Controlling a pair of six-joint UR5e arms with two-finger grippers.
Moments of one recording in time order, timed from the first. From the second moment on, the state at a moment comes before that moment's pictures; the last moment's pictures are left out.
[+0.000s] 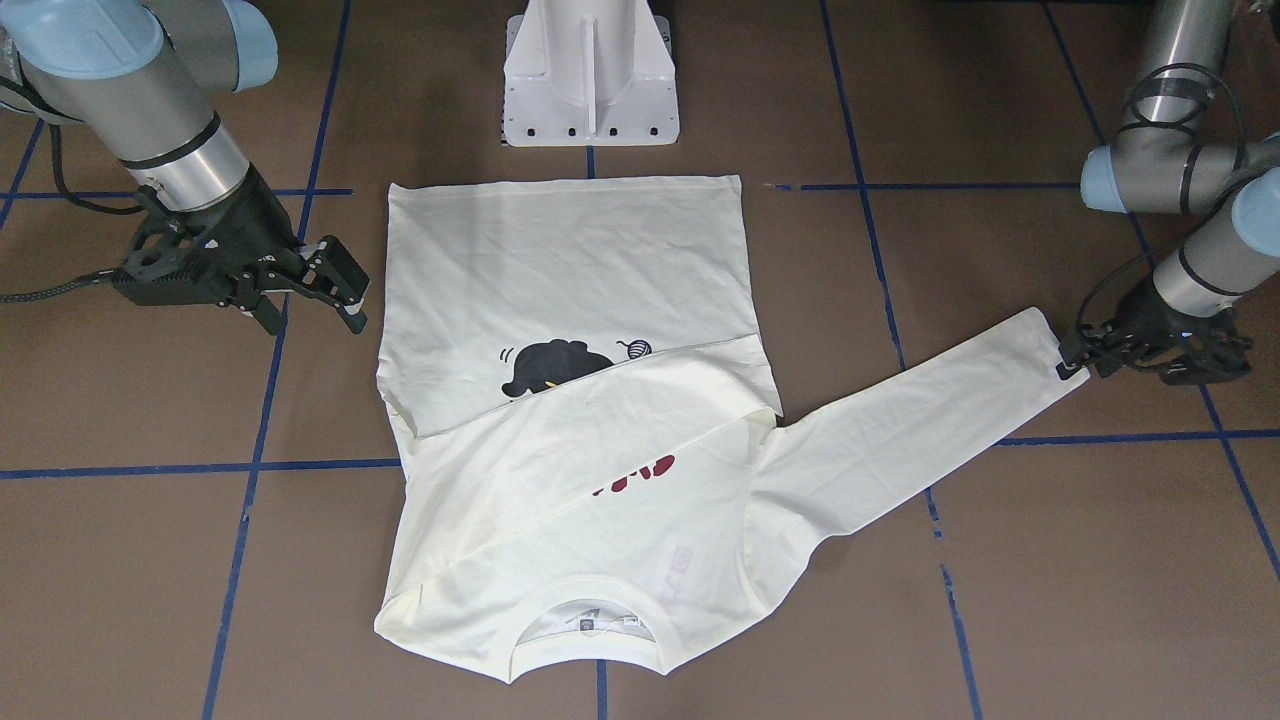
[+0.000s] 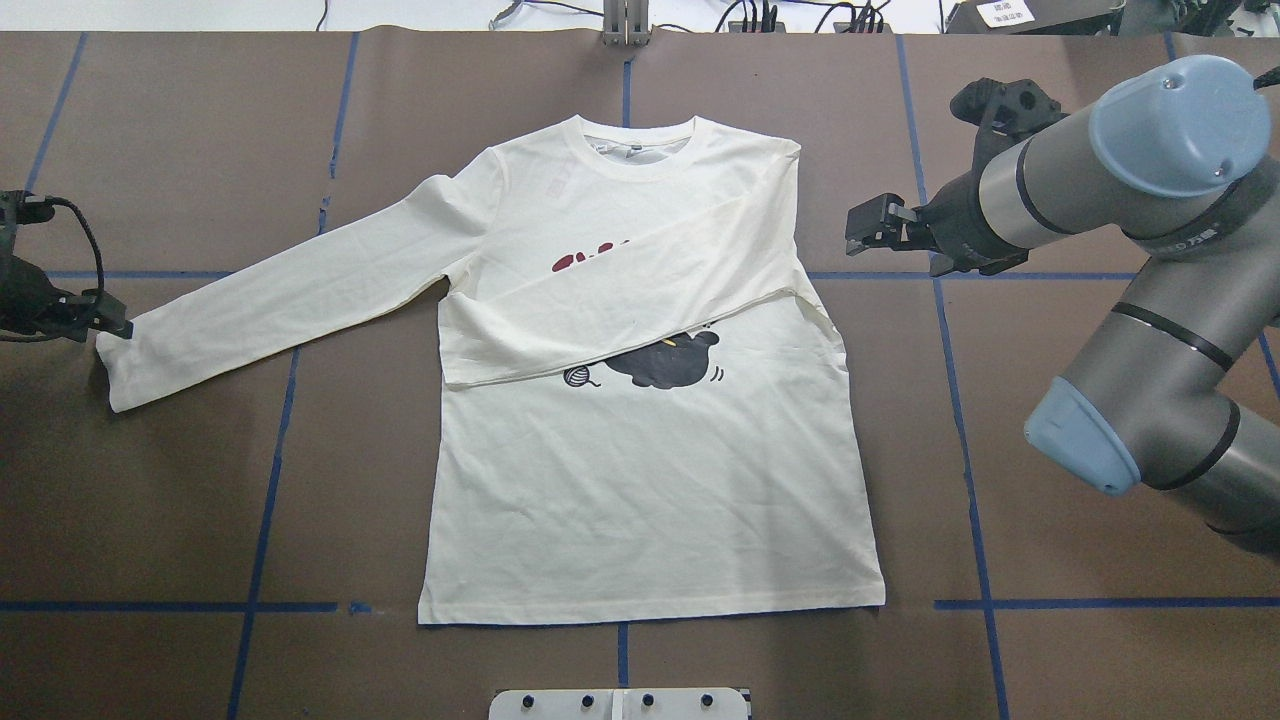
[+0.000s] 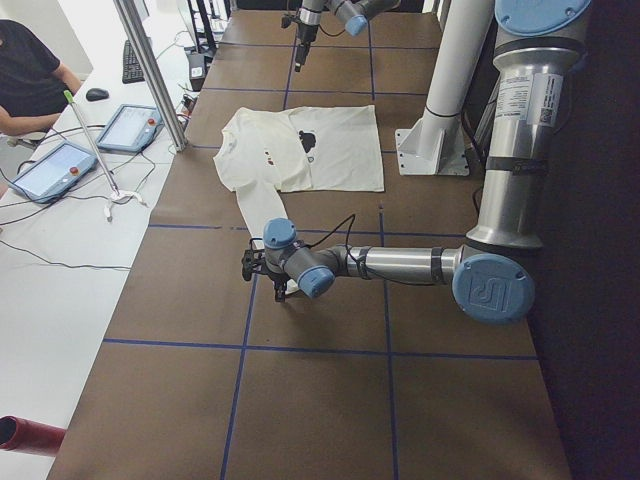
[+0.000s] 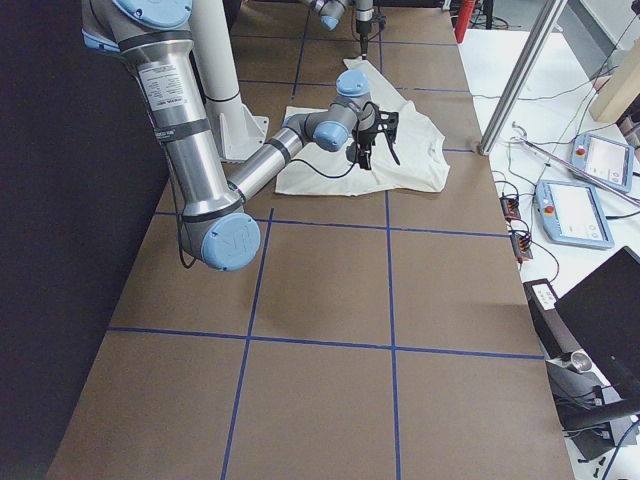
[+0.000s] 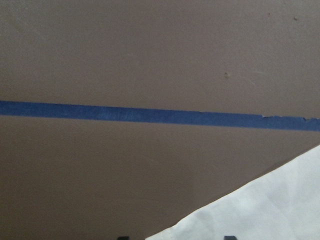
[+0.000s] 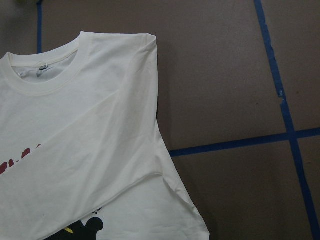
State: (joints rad) left arm -1.04 -1.64 -1.39 -2.29 -2.20 -0.83; right arm 0.82 -1.25 1.93 -1.32 1.99 1.24
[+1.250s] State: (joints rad) left arm -1.04 -1.67 -1.59 -2.23 -2.29 -0.93; right arm 0.83 -1.29 1.95 -1.31 1.99 1.23
